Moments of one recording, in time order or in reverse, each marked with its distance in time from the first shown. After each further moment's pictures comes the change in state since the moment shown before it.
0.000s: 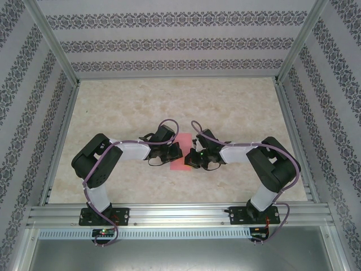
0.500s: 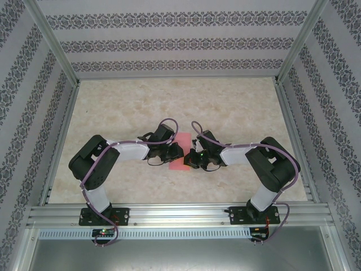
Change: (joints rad) left arm 0.000 -0.035 0.001 -0.020 0.042 -0.009; right arm 0.002 0.005 -0.031 0.090 -0.012 0.030
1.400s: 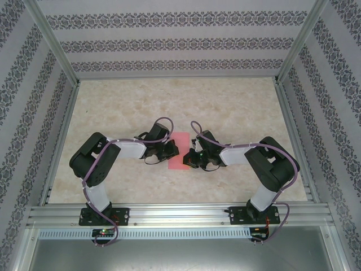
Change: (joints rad) left arm 0.079 0.031 -0.041 0.088 0.009 0.019; right arm 0.005 0.006 -0.003 0.025 0.012 -0.001
